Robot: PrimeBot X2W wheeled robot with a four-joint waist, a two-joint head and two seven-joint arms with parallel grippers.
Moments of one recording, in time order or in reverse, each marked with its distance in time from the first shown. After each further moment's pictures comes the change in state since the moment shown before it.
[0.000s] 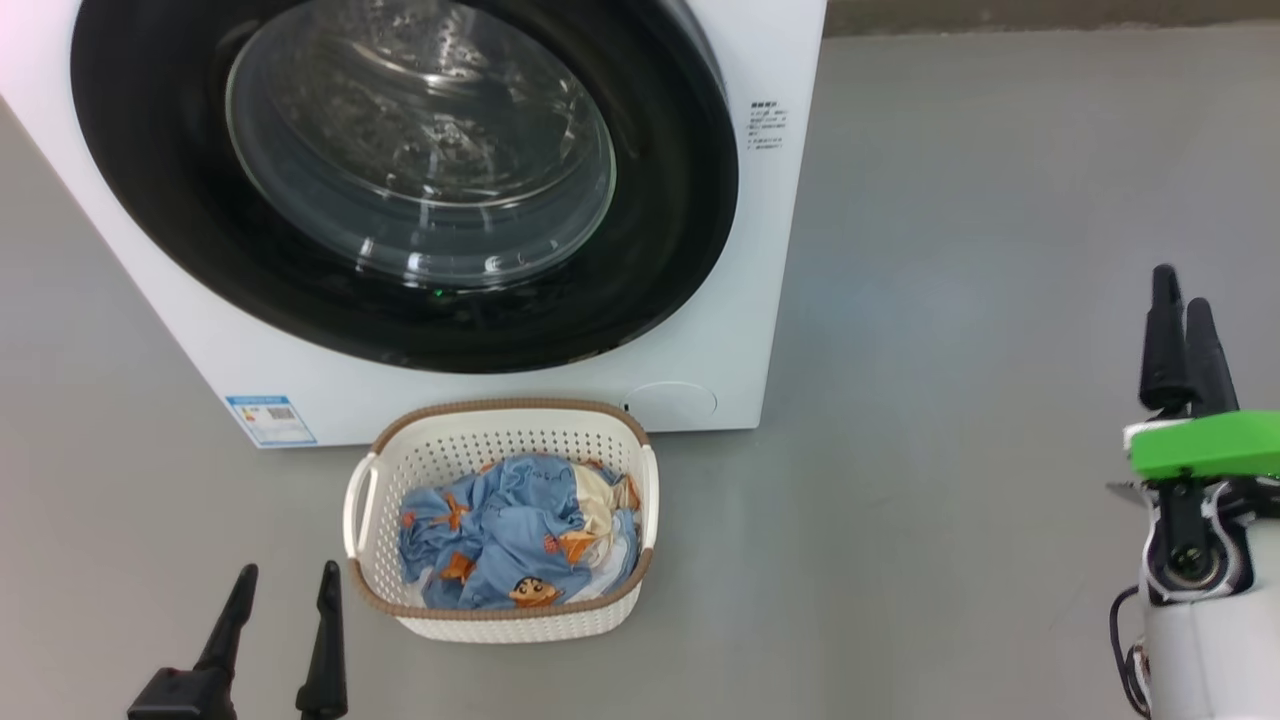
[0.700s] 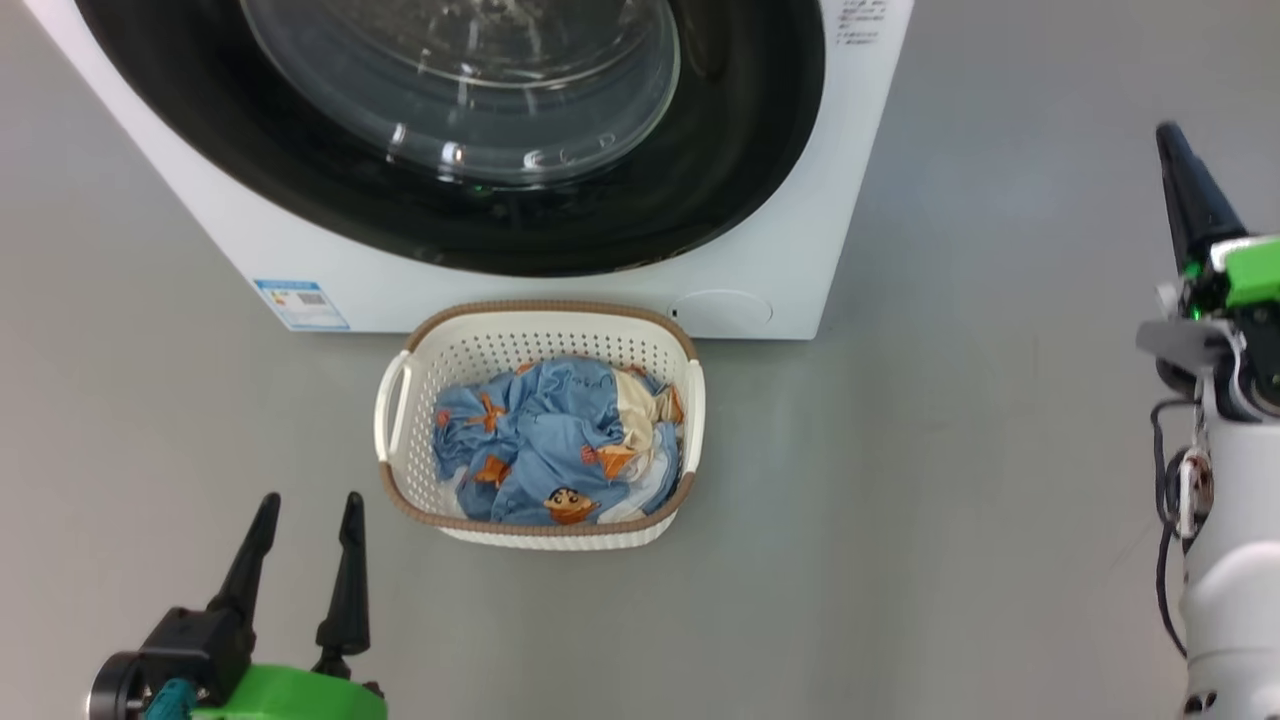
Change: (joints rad) left arm -0.078 -0.001 -0.047 -0.026 -0.041 0.000 0.000; right arm -0.317 -0.025 -0.130 0.164 0.418 -0.003 0.427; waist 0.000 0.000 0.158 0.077
